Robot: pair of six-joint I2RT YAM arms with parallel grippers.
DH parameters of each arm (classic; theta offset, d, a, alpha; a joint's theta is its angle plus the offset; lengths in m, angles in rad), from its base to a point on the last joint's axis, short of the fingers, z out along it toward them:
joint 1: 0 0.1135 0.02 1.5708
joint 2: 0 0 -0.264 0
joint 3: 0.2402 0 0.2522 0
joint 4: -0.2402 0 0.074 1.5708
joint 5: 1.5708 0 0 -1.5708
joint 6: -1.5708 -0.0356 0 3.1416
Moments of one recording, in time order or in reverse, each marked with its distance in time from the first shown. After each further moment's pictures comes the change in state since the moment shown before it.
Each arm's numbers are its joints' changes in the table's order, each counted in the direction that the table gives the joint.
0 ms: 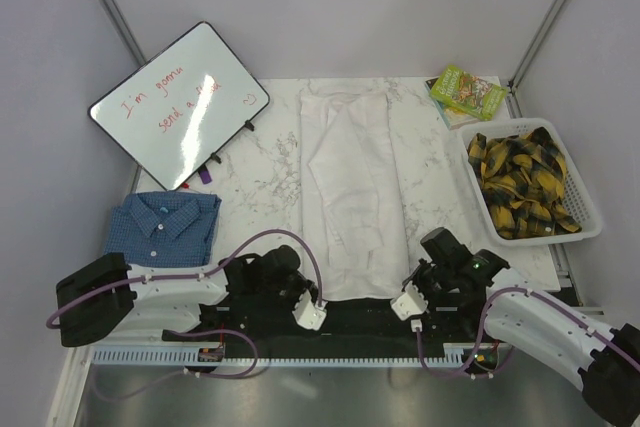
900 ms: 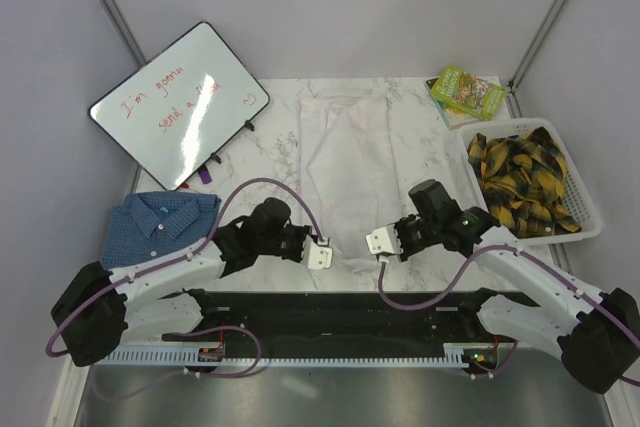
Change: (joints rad) left arm 0.257 0.049 0.220 -0.113 0.047 0.089; right arm -0.027 -0.268 0.370 0.080 0.000 -0.384
